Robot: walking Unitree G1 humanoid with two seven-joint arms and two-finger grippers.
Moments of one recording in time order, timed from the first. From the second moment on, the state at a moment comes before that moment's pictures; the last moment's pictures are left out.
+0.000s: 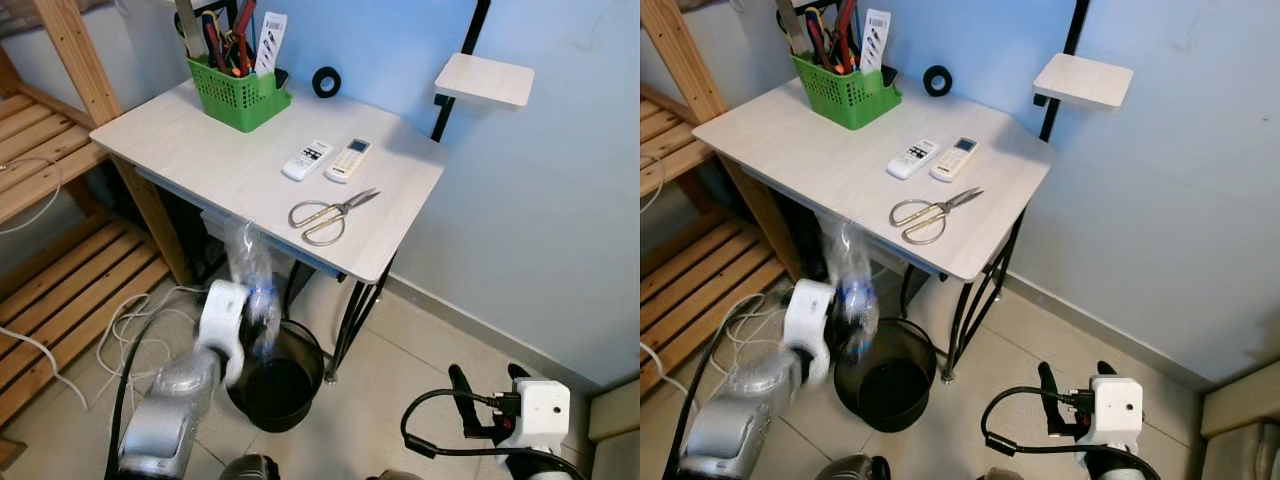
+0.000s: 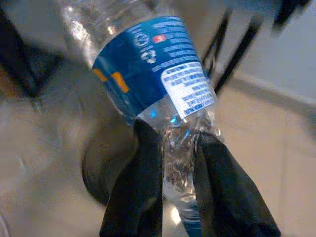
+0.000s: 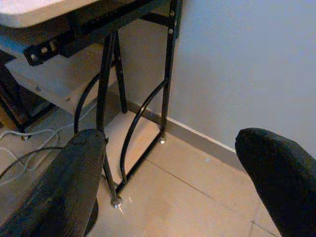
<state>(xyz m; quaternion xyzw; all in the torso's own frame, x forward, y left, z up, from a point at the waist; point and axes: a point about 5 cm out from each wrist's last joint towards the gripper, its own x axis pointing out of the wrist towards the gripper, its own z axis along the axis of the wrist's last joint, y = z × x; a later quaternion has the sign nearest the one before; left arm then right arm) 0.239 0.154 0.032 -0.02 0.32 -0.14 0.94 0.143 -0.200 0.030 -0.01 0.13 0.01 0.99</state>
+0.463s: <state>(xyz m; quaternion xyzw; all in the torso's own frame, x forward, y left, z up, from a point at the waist) 0.255 0.158 0.014 0.01 0.35 -0.11 0.93 0.145 -0.193 0.040 -0.01 0.12 0.05 0.99</state>
